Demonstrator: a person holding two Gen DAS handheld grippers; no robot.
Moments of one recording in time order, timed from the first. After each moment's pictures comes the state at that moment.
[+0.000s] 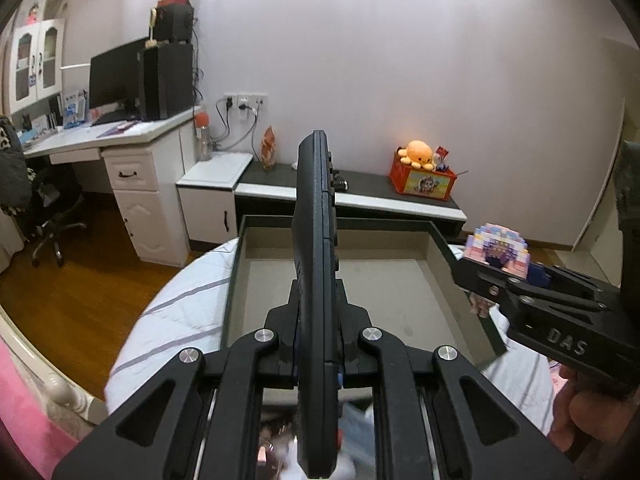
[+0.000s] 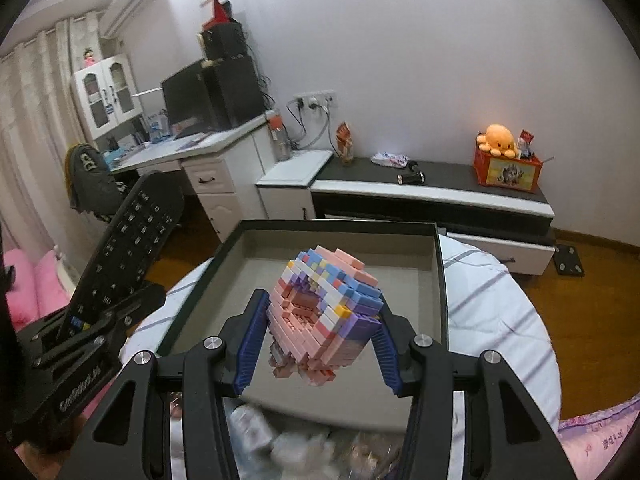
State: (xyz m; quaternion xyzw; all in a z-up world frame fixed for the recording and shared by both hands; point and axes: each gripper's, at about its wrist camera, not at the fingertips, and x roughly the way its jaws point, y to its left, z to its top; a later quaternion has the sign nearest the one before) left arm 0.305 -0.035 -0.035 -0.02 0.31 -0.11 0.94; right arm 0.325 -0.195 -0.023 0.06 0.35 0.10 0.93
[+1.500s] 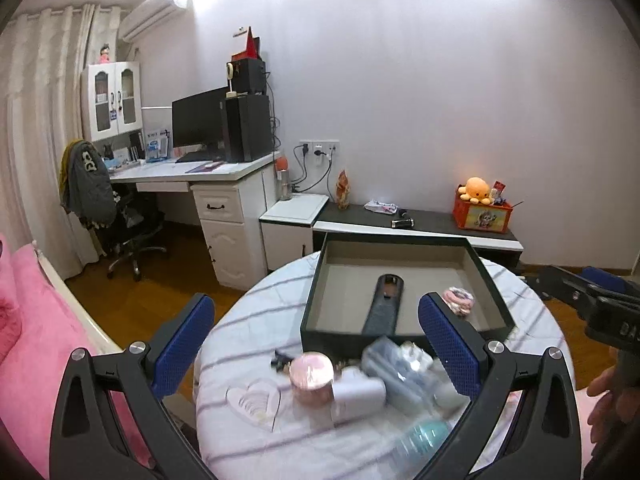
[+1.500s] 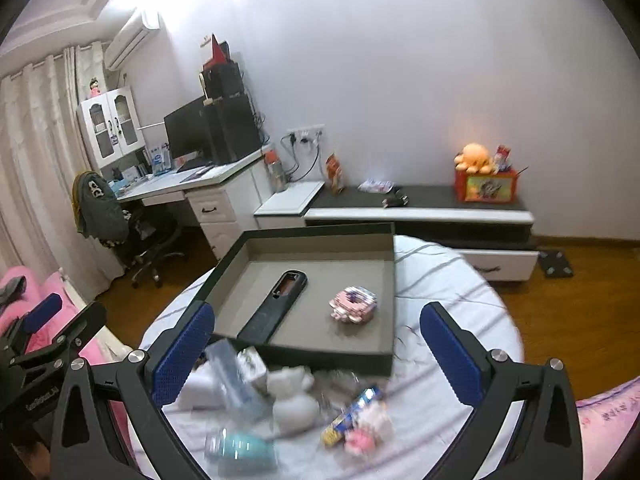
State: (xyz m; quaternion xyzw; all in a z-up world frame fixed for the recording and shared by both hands) left arm 0.158 -0.013 0.001 0.00 0.22 0.03 0.97; right arm 0.196 -0.233 0.014 0.07 0.27 0.08 0.96
